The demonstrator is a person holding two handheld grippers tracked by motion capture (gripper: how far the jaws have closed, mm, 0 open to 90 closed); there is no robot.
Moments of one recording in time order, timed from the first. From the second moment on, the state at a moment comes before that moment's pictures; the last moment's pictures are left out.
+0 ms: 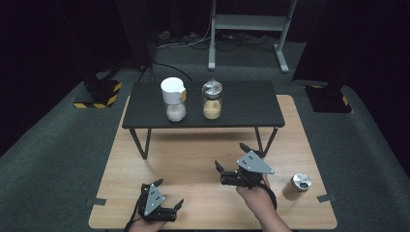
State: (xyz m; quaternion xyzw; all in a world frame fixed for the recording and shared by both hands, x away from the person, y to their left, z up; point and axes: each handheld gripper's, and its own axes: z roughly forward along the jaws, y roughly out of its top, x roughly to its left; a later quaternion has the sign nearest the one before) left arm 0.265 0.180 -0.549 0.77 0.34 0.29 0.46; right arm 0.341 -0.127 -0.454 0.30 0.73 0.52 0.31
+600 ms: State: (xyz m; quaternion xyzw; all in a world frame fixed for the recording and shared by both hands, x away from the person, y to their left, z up) left arm 0.265 0.180 -0.549 0.77 0.34 0.29 0.46; right arm 0.324 -0.133 -0.511 0.32 0.76 0.48 0.29
